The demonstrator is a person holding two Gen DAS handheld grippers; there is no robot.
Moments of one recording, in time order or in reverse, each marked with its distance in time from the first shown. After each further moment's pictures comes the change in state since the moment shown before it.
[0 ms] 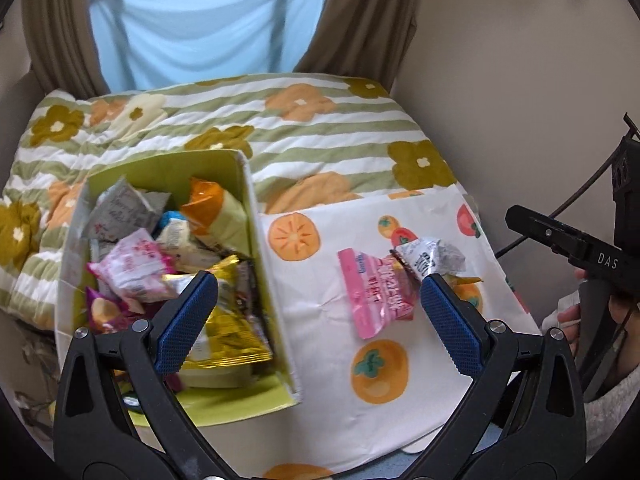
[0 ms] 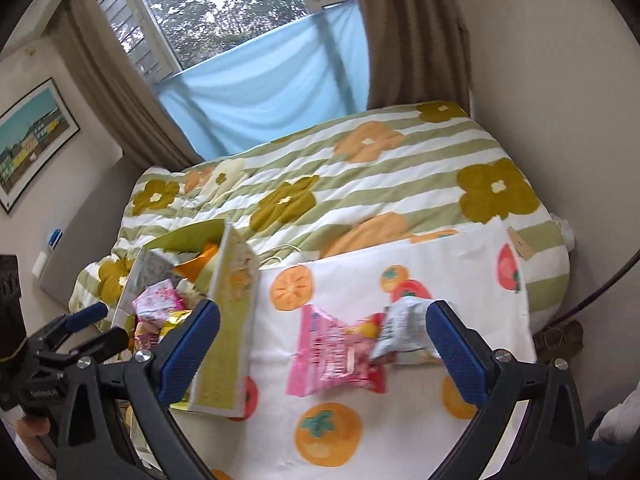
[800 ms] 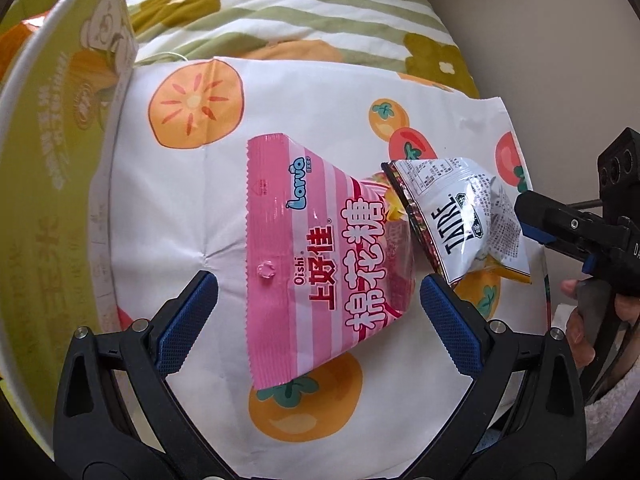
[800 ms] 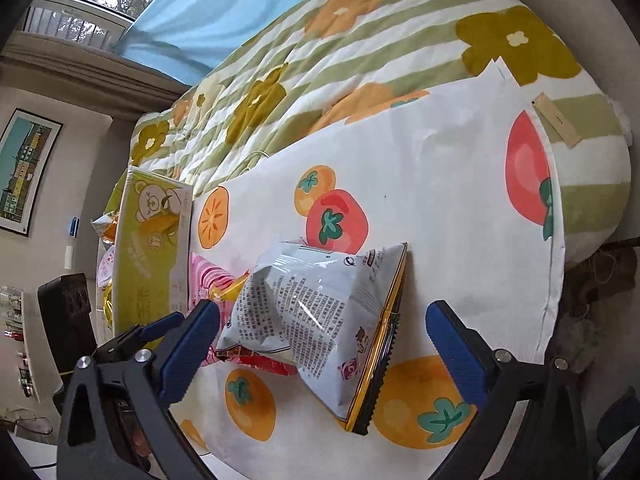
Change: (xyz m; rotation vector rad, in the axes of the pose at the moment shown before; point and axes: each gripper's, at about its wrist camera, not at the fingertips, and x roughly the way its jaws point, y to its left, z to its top) left arm 0.203 -0.044 -0.045 -0.197 0.408 -0.069; right arm 0.138 -0.146 -0.018 0.178 0.448 0.210
